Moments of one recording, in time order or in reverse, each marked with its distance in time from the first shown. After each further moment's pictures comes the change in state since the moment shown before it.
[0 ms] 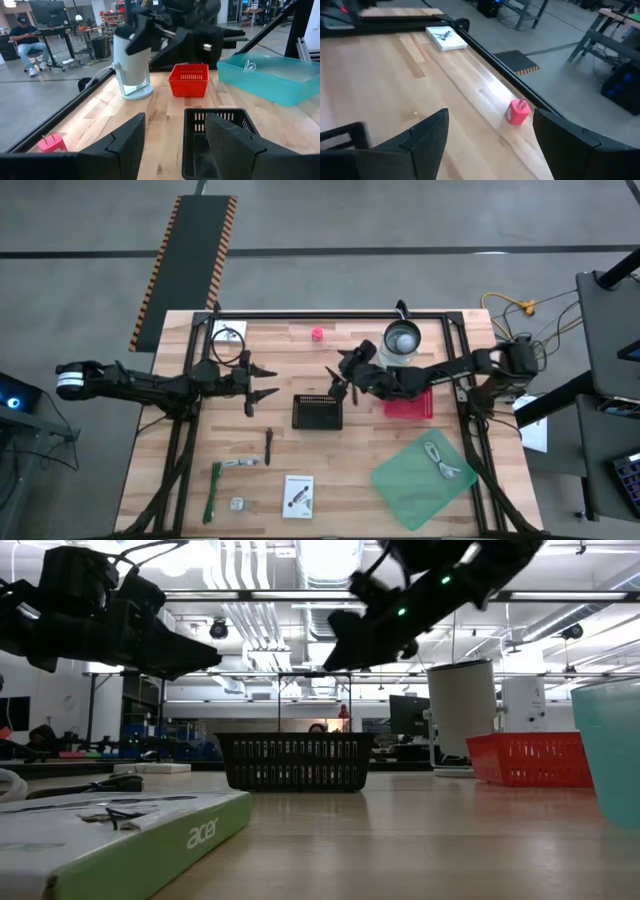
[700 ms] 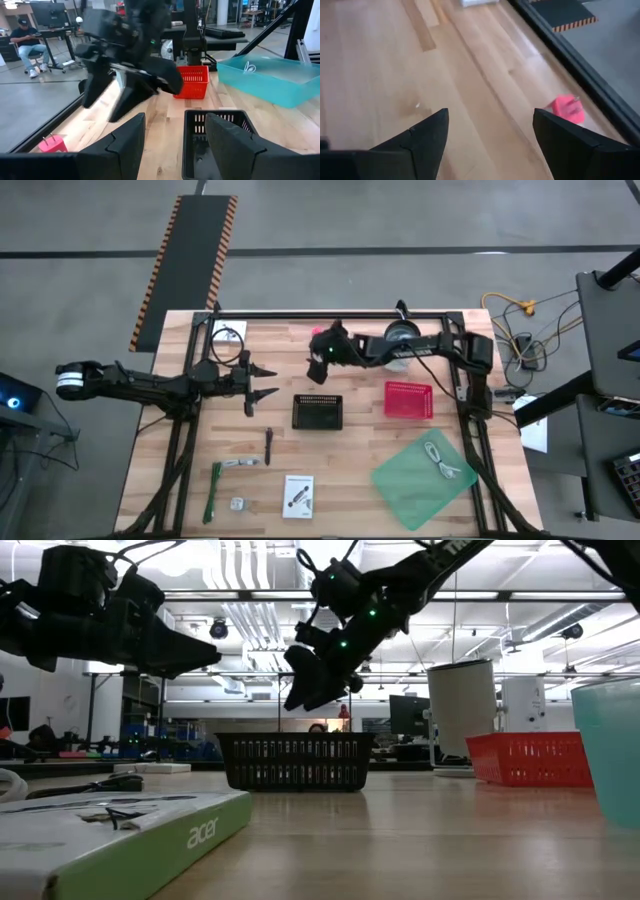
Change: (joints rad) left arm 0.000 -0.009 -0.002 0.003 0.000 0.000; right arm -0.230 0.294 0.440 -0.383 -0.443 0.010
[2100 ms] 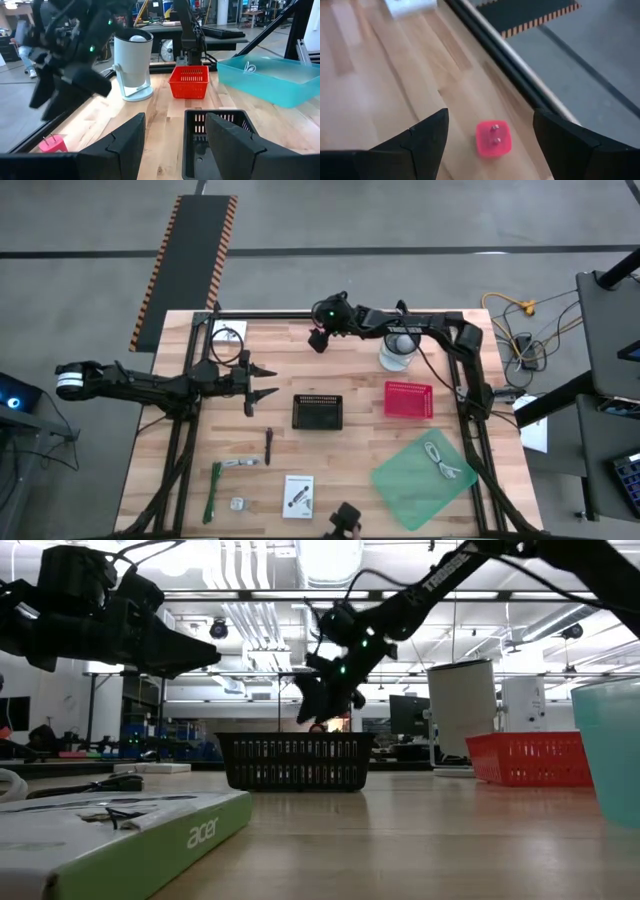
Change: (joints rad) left arm 0.000 -0.002 -0.002 -0.001 0.000 0.000; right arm -0.219 0.122 0.138 -0.019 -0.117 -0.047
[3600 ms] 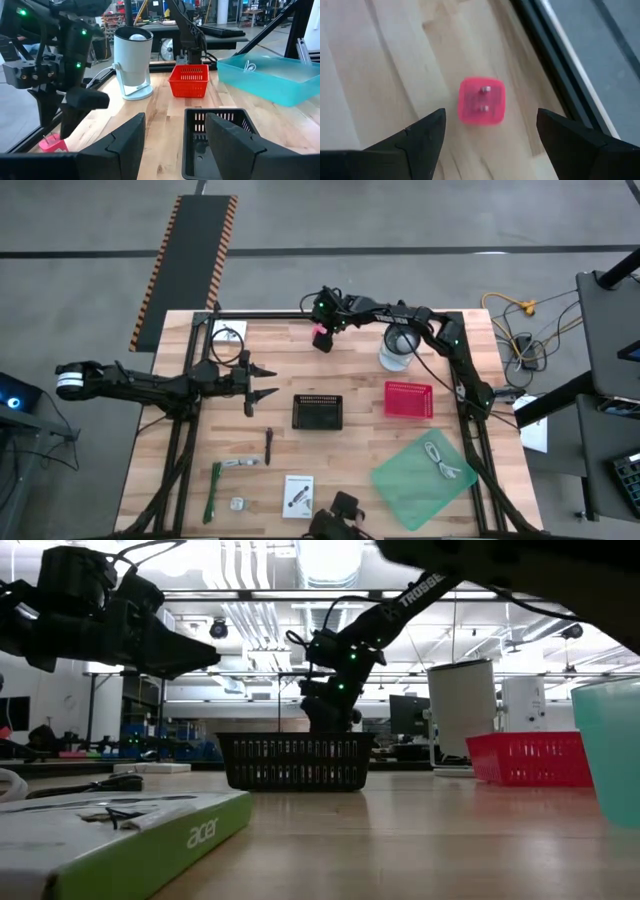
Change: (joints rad) left arm 0.000 0.002 -0.002 -0.001 0.000 0.000; right arm -0.065 0.177 0.305 -0.442 -0.114 -0.174
